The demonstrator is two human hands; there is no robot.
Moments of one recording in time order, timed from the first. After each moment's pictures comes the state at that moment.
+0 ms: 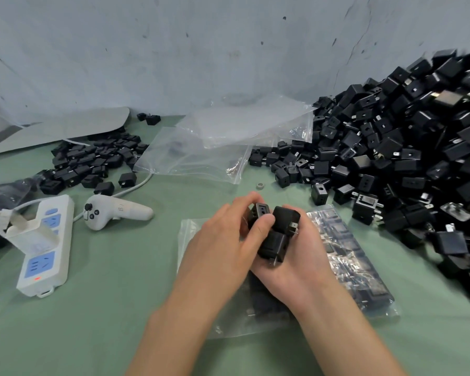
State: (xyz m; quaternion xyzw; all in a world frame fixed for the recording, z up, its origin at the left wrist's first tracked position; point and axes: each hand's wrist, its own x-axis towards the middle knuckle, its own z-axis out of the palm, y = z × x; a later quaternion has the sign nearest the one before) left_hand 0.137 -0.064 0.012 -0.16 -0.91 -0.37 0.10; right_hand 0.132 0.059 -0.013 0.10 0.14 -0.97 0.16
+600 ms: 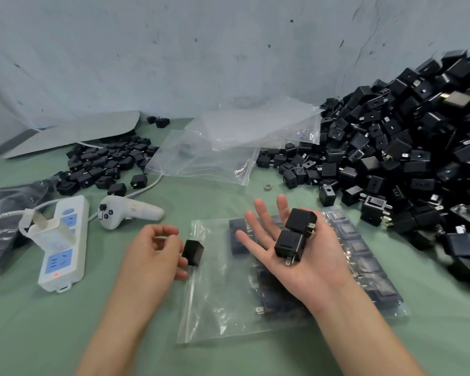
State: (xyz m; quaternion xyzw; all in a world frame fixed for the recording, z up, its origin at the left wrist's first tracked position) left_hand 0.144 -0.143 0.002 0.16 -0.79 -0.58 0.08; right_hand 0.135 0.071 -0.015 0.08 0.12 -0.98 0.15
